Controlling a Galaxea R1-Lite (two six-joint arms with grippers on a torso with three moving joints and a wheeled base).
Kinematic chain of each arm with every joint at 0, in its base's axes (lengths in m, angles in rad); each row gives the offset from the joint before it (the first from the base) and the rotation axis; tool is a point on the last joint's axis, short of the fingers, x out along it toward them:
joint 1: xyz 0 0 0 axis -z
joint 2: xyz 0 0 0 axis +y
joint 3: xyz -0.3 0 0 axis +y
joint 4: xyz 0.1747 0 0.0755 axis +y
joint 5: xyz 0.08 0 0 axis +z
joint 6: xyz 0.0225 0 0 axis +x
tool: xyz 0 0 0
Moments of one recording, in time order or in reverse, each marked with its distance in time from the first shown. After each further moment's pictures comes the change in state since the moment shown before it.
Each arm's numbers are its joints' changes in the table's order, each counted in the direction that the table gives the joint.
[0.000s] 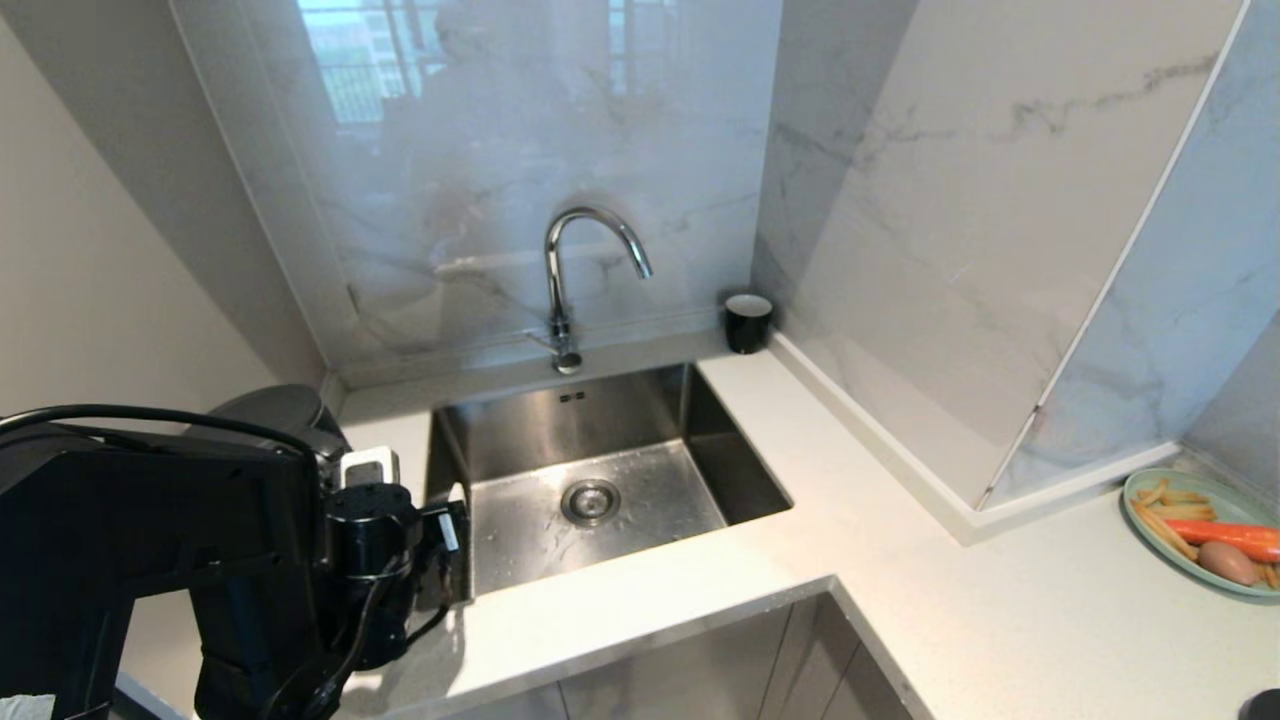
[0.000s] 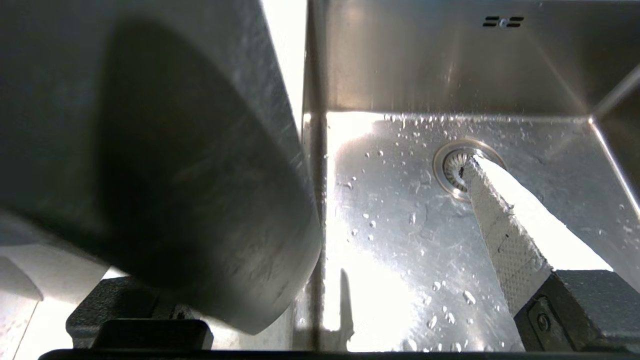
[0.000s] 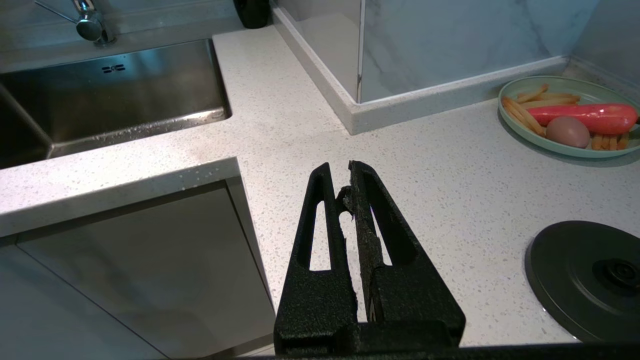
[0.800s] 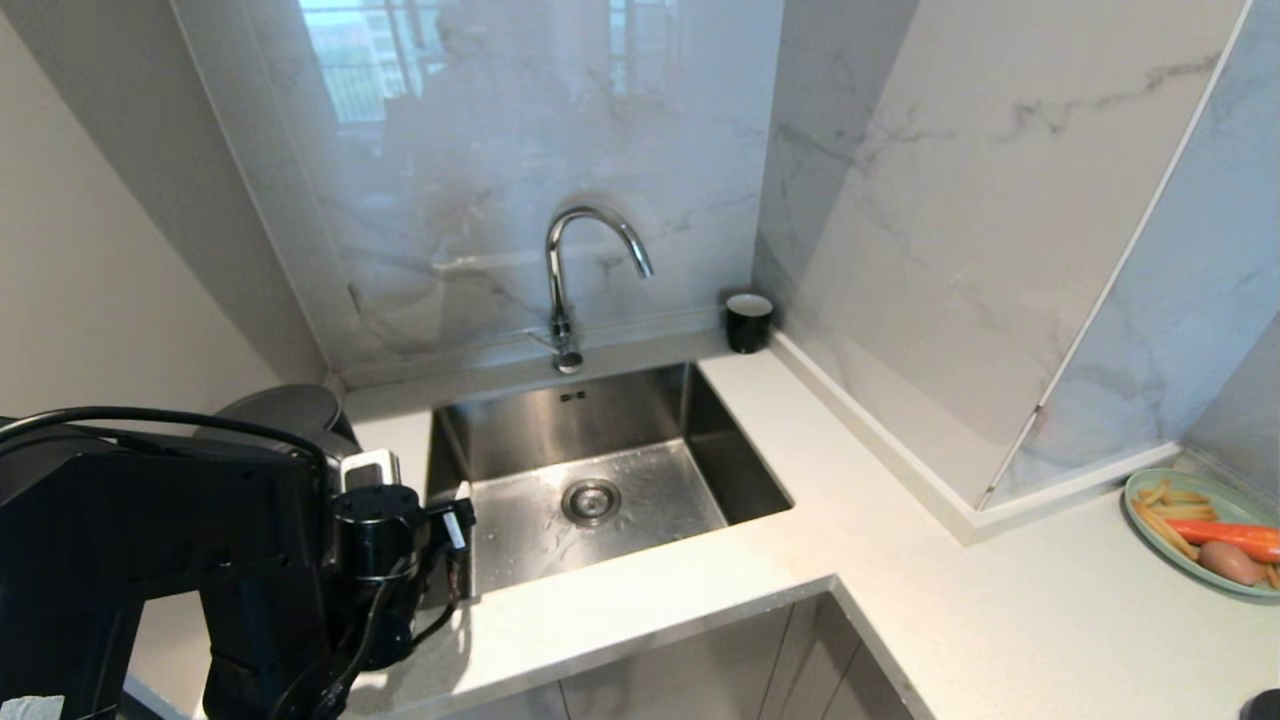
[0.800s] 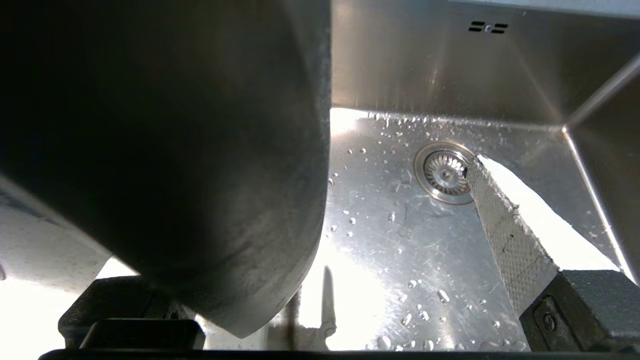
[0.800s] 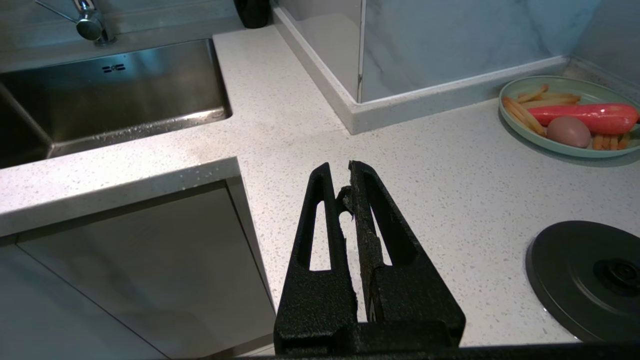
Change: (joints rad) left arm 0.023 0.009 -0.010 0.000 -0.011 -0.081; right arm 0.000 0.000 0.000 0.000 0.000 0.000
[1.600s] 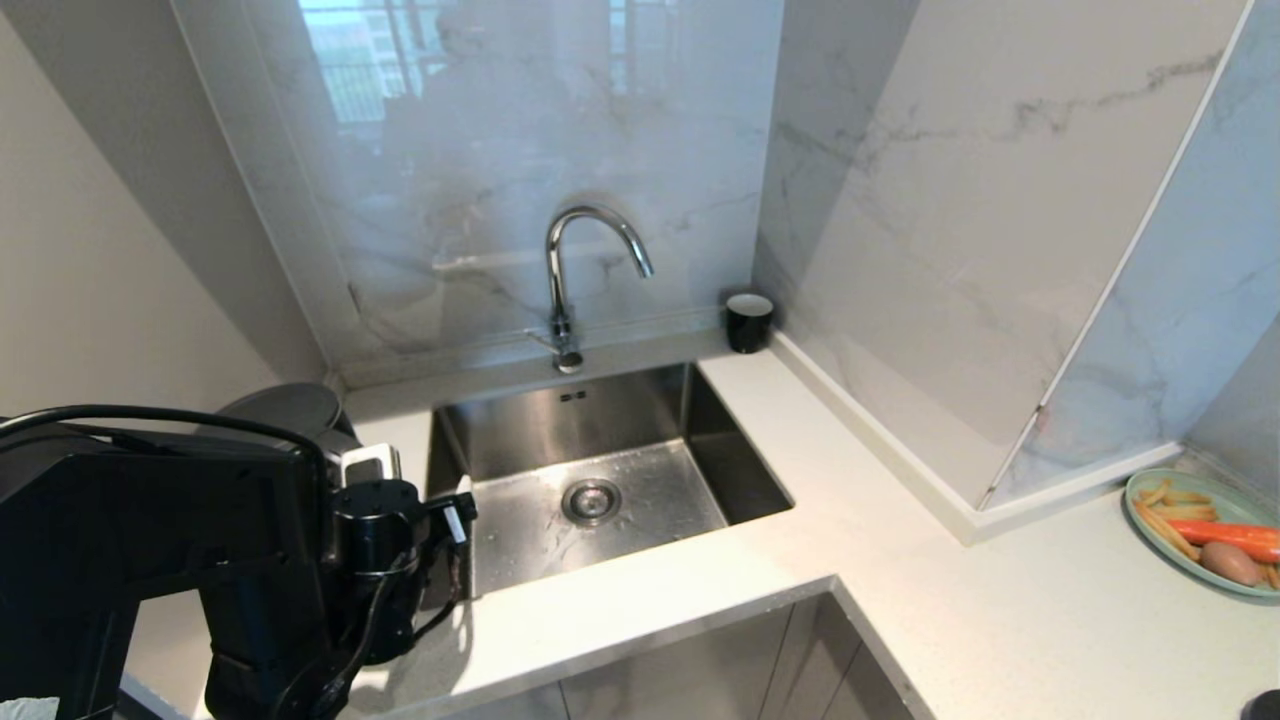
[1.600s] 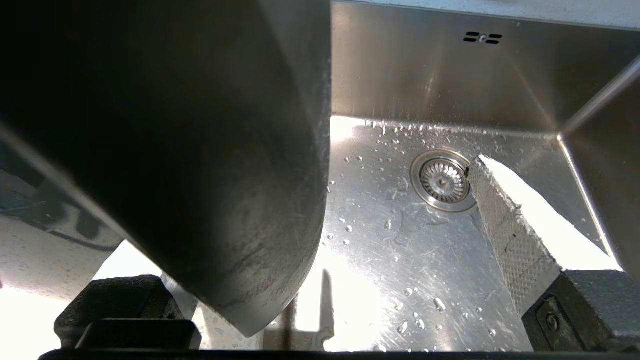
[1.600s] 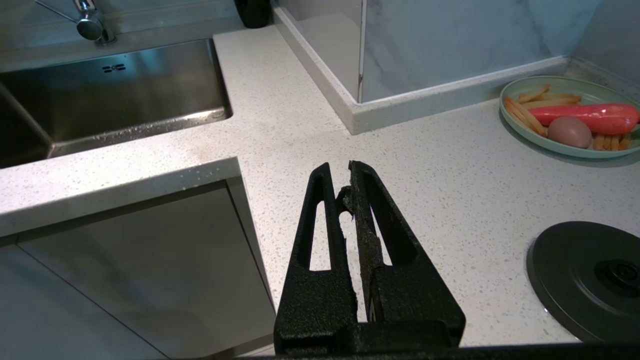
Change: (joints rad) left arm 0.005 -0.009 -0.010 -0.001 -0.001 0.010; right arm 0.000 0.000 0.000 0.000 0.000 0.000
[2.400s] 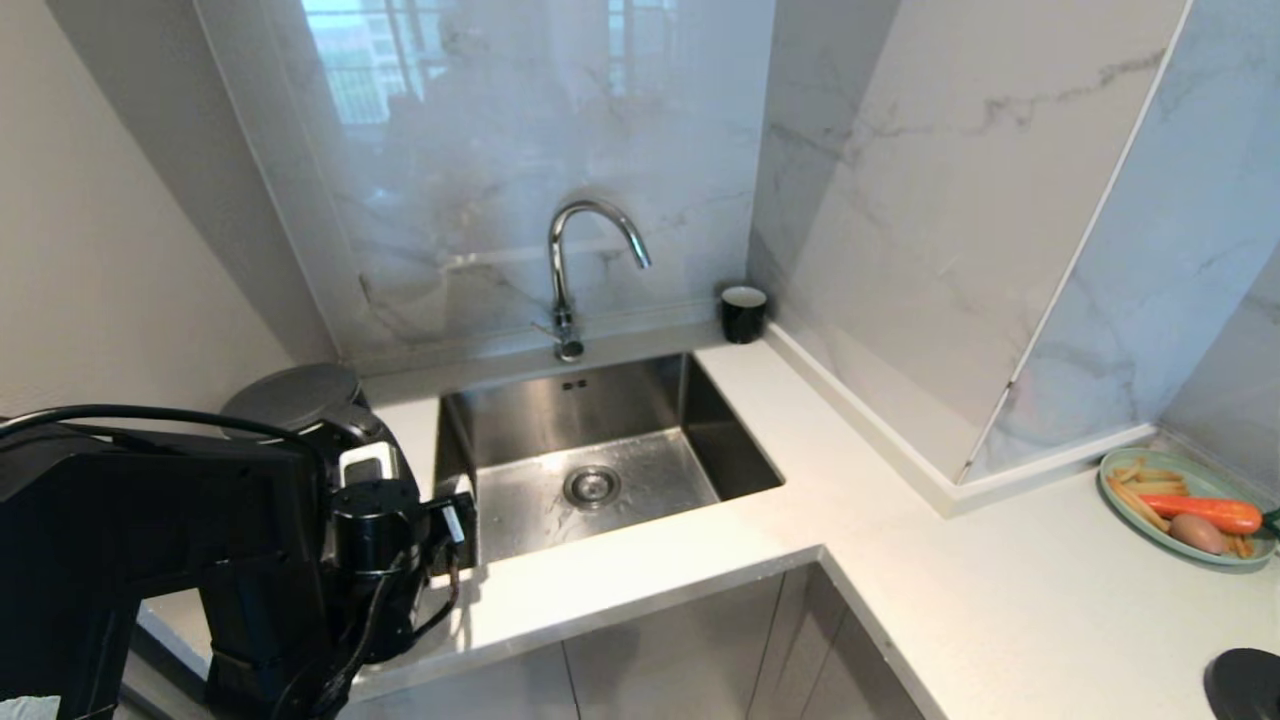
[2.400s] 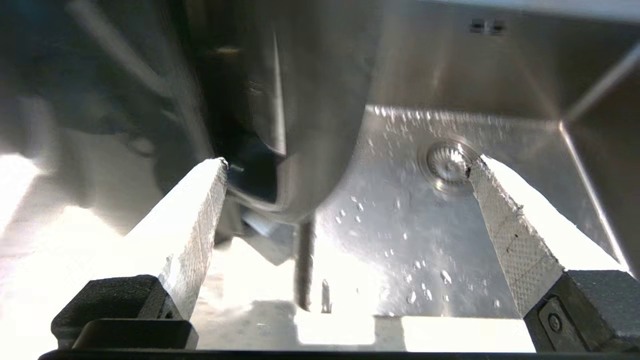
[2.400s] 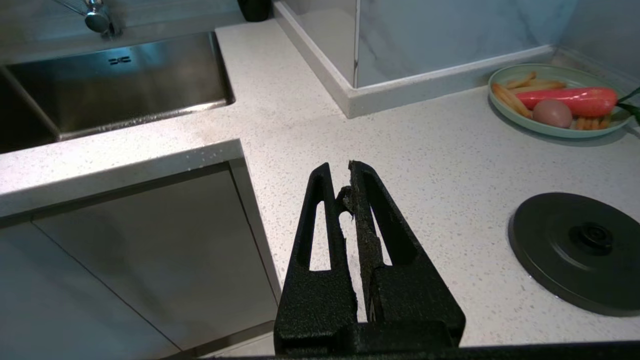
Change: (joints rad) left arm -0.005 0.002 -0.004 0.001 0.000 0.002; right arm 0.000 0.000 0.000 0.000 0.000 0.000
